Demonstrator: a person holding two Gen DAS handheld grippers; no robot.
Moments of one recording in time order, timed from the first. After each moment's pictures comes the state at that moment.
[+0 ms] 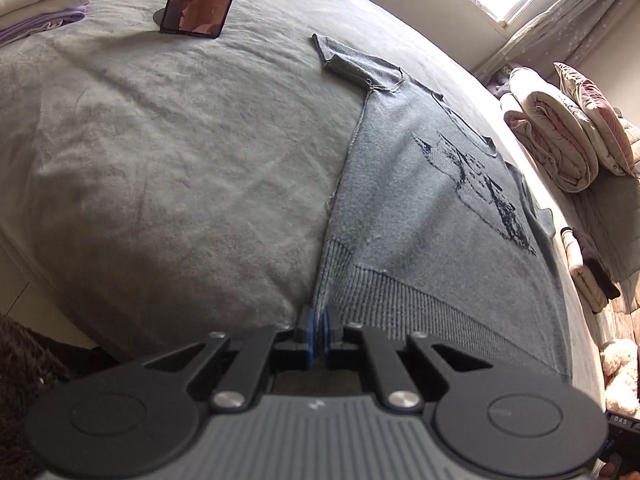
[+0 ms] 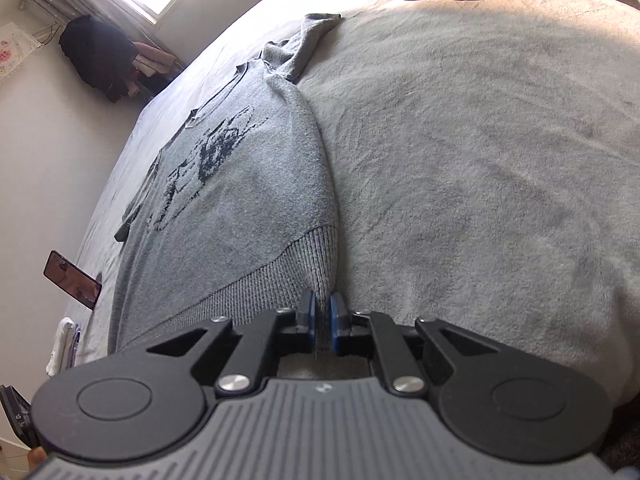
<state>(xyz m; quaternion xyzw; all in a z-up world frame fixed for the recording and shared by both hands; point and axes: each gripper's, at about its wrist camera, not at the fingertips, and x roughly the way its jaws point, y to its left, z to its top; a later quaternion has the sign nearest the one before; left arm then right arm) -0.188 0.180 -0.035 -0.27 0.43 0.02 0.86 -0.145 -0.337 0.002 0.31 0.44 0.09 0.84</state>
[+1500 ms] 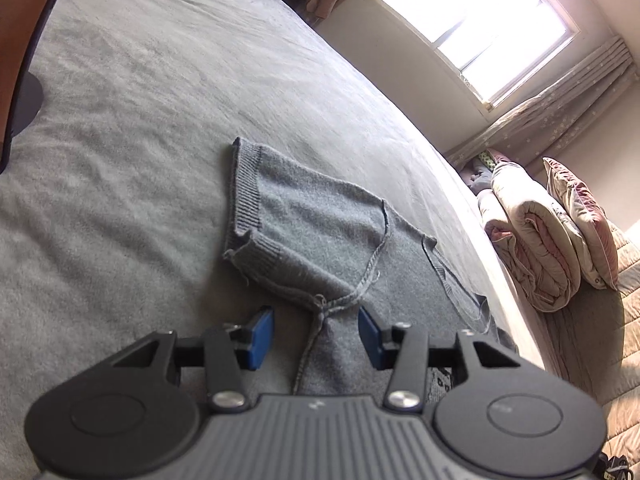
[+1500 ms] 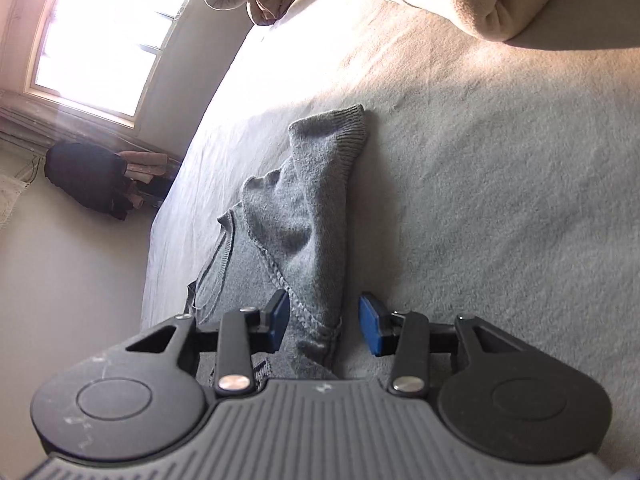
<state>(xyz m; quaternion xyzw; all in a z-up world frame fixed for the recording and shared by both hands) 0.082 0.206 -0.046 -0.35 0.31 0.00 0.88 0.122 -0.363 -0.027 0.48 0.37 0.06 0.80</state>
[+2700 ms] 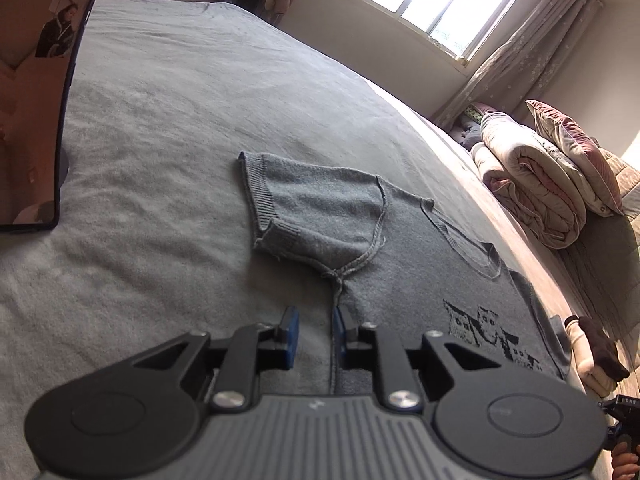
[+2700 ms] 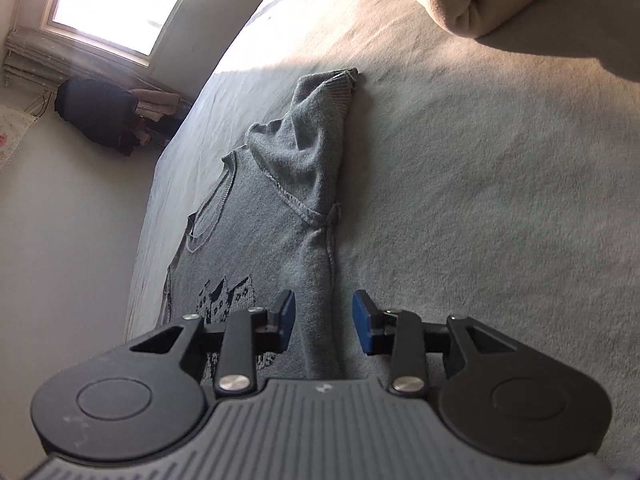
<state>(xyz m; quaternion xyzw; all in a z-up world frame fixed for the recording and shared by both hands) 0.035 0.214 -0.018 -0.24 0.34 -0.04 0.91 0.070 -0.379 -0.005 0.43 0.43 0.13 0.78</state>
